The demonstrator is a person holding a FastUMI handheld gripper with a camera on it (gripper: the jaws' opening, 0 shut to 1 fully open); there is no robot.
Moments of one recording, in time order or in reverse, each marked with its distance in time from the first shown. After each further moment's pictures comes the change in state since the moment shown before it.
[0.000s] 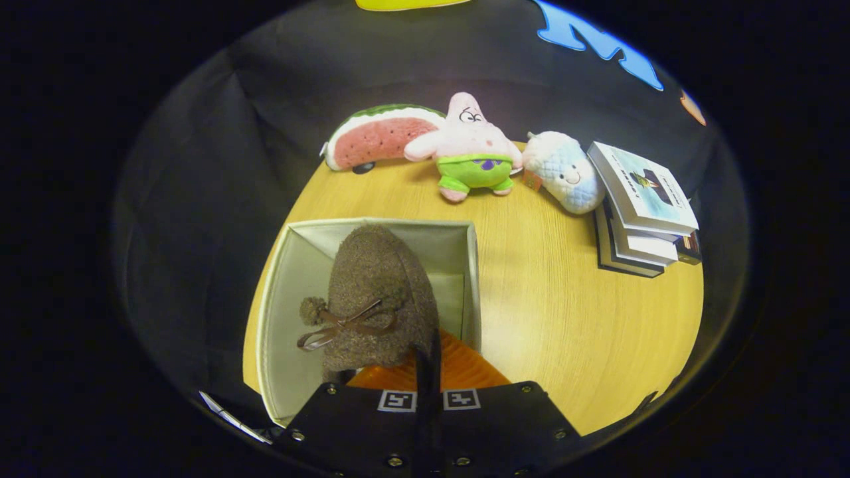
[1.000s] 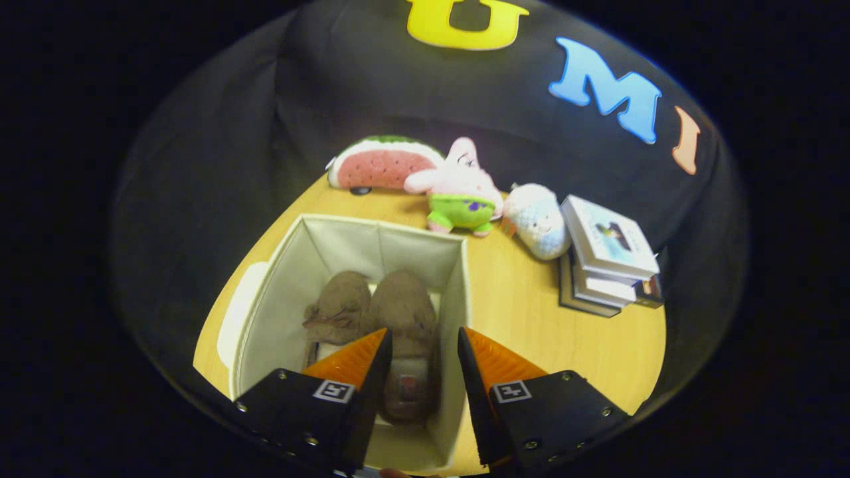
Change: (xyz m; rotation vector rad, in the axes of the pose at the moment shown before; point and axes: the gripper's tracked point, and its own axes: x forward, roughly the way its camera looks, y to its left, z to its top) arm -0.060 -0.016 0.026 -0.142 -0.353 -0.134
